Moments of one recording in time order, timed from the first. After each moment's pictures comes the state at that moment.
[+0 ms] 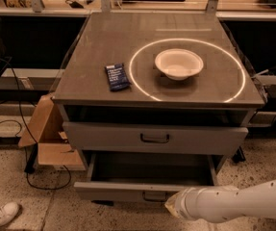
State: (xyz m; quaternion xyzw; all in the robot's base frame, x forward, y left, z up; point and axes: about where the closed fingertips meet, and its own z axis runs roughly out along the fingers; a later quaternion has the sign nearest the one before) arm 0.407 -0.129 0.428 -0.39 0.89 0.12 0.22
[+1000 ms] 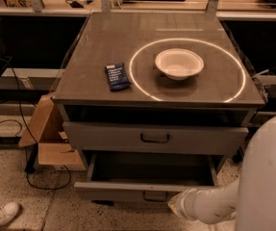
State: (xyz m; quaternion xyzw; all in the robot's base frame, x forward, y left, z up) arm 0.416 -0.143 0.407 -0.35 0.91 0.08 0.22
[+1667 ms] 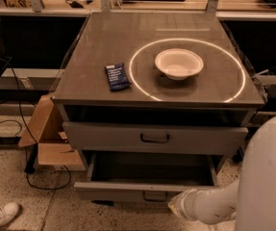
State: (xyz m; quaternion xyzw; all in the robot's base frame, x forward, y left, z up) arm 0.416 -0.143 0.407 -0.35 0.91 0.08 0.22
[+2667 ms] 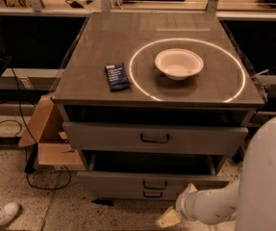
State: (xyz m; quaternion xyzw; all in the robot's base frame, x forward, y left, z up) arm 0.416 -0.143 0.407 -0.35 0.91 0.08 0.22
